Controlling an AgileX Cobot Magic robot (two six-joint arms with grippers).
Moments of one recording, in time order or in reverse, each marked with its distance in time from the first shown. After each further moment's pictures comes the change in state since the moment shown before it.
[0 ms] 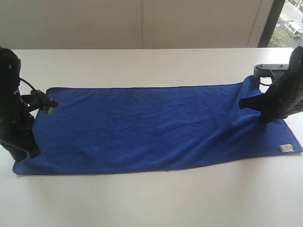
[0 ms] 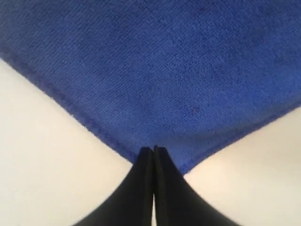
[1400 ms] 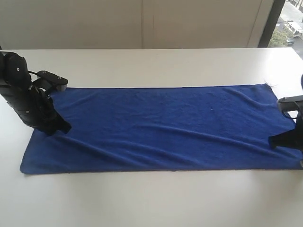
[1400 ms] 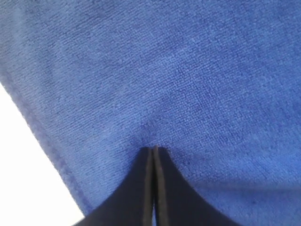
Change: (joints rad) left arm 0.000 0.069 -0.026 -0.135 -0.407 -0.130; right arm 0.000 -0.160 0.250 -0.368 0.261 0.323
